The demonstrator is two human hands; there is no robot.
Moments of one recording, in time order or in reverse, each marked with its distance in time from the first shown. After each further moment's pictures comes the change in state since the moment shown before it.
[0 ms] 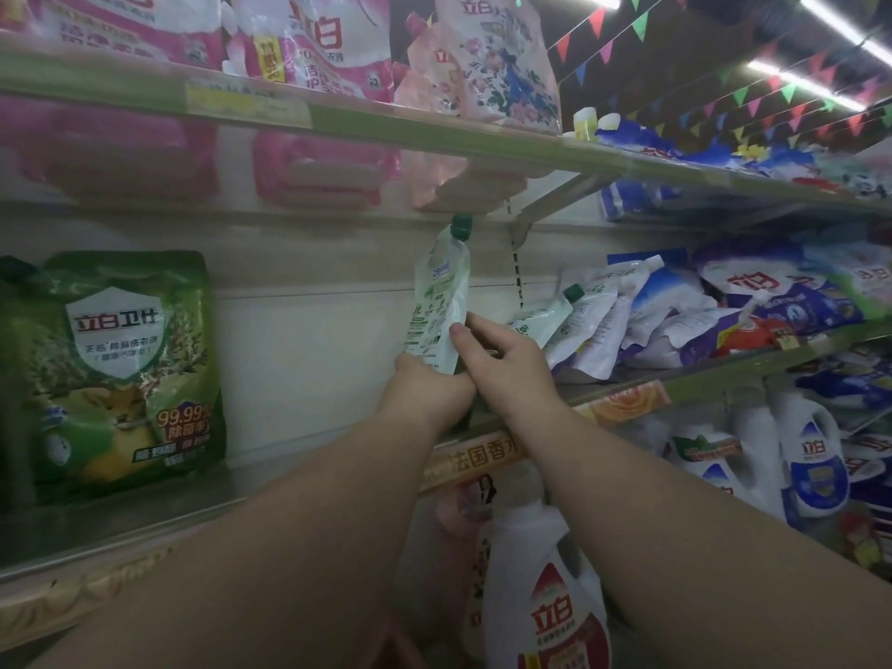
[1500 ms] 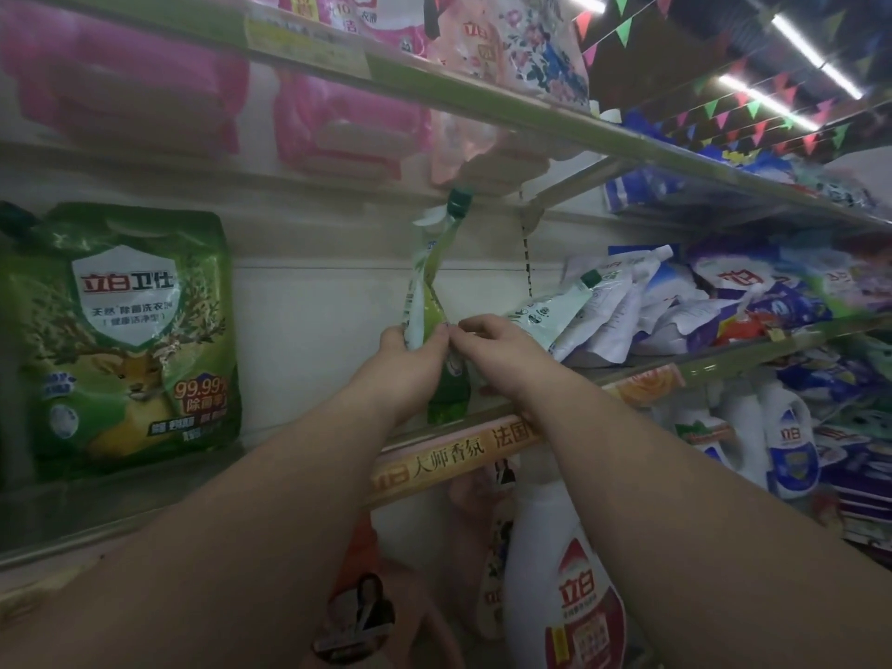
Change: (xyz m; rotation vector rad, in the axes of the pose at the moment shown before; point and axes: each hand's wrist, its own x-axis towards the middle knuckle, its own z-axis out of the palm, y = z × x) left_hand 0.010 -0.033 -0.062 0.057 -0.076 0.076; right_hand -0.006 -0.018 0.037 -0.160 -0.134 0.227
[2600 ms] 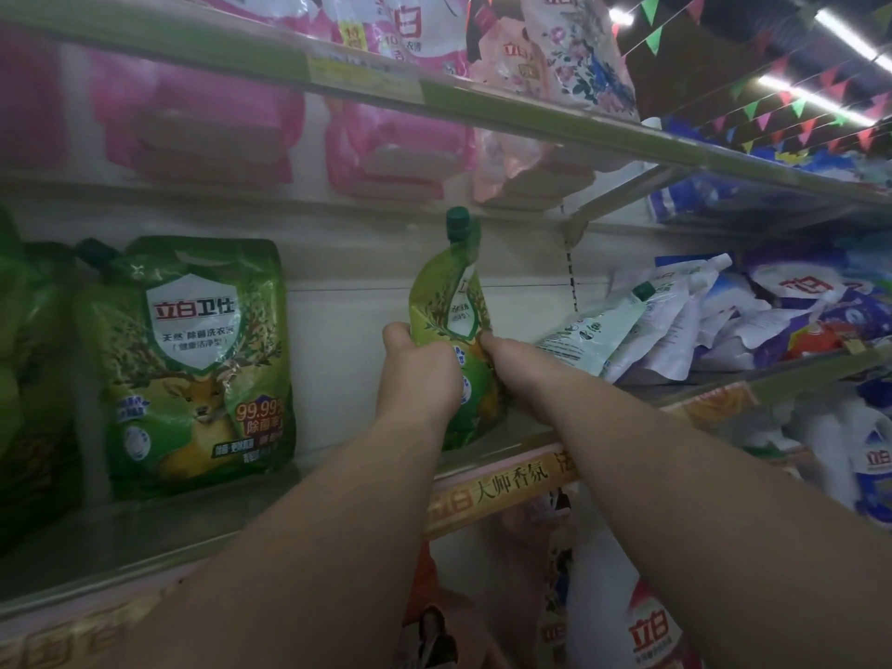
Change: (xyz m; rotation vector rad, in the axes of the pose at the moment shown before) left_hand -0.016 0.013 -0.023 -0.339 0.222 -0.034; right_hand 0.053 -0.008 0.038 -0.039 -0.103 0.202
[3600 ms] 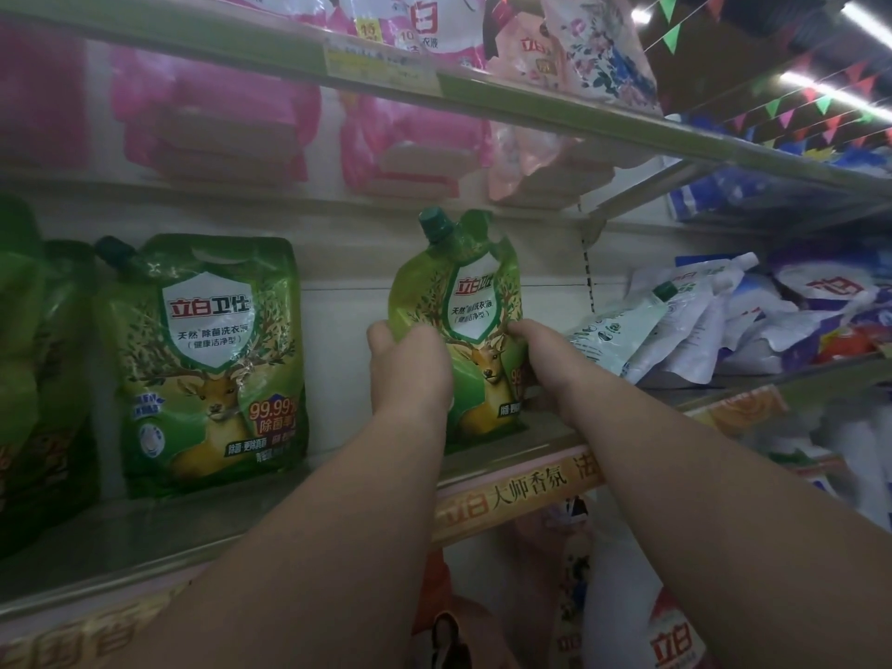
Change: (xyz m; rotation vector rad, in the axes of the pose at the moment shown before) left_hand 0.014 -0.004 -0.005 -0.201 0.182 0.050; right_hand 0.022 0.019 -0.008 0.324 0.029 -0.016
